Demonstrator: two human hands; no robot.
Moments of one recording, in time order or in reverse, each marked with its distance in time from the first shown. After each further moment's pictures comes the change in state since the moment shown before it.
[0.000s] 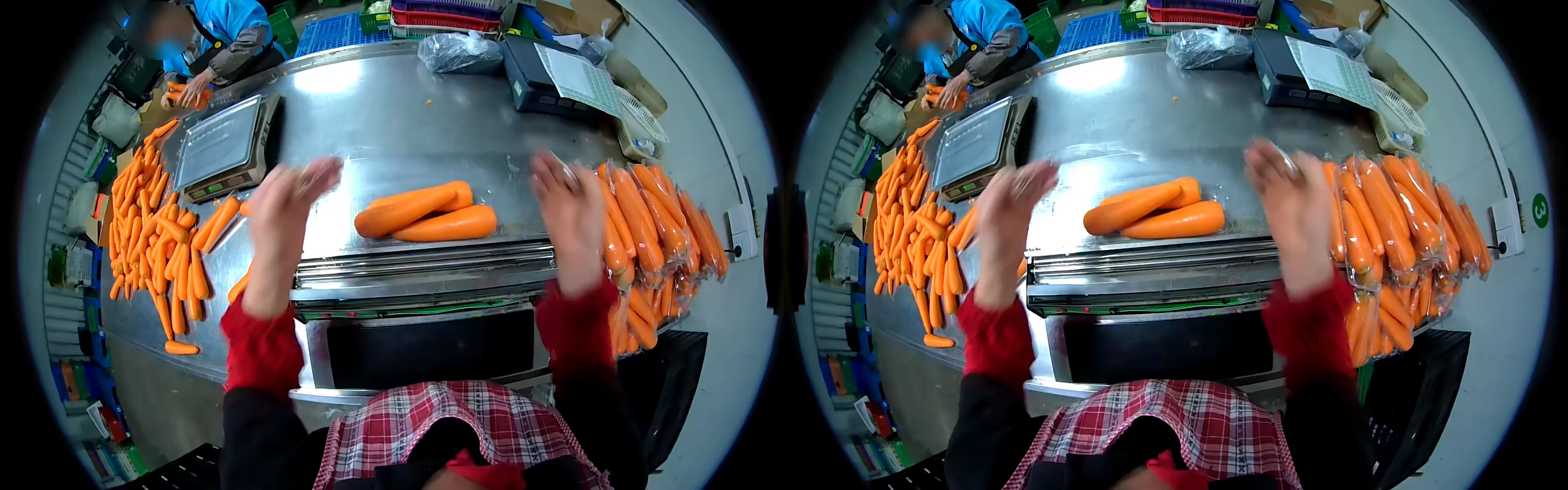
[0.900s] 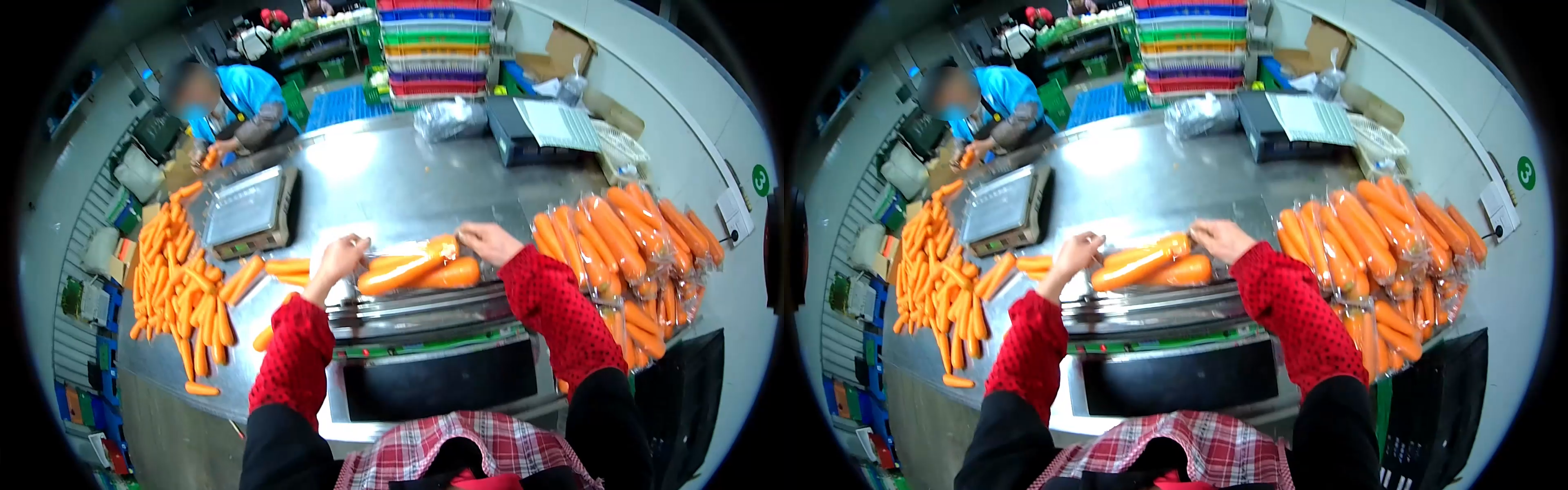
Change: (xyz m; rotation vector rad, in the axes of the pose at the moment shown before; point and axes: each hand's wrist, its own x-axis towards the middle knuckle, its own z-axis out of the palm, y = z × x) left_hand 0.049 -0.088 -0.040 1.125 -0.335 -0.297; right_hand 0.066 0.065 -0.060 -1.389 -0.825 -0.225
